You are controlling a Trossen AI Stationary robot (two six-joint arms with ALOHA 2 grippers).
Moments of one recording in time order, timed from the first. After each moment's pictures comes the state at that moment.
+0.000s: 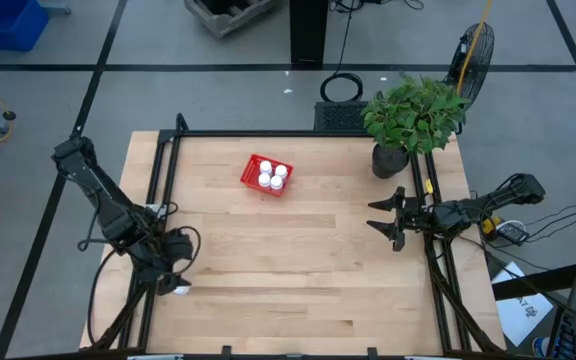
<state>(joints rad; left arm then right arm) -0.87 0.87 0.63 -0.78 -0.20 -1.07 0.36 0.17 0.02 0.11 0.52 0.22</state>
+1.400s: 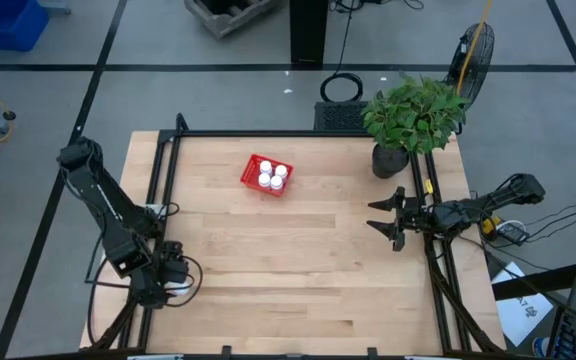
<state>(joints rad) -1.03 1.09 0.63 -0.80 -0.10 -0.88 0.36 0.17 0.02 0.11 0.52 0.22</state>
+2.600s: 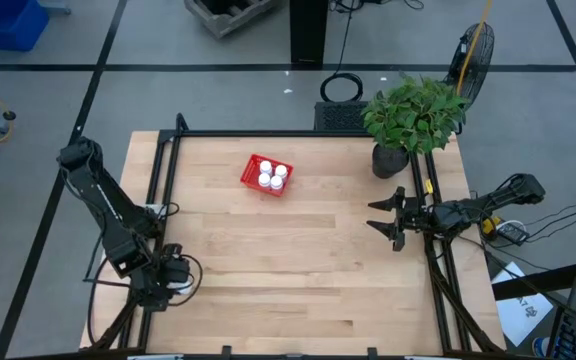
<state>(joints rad) -1.03 1.09 0.63 -0.74 -0.12 -0.98 0.36 0.17 0.02 0.11 0.52 0.22</state>
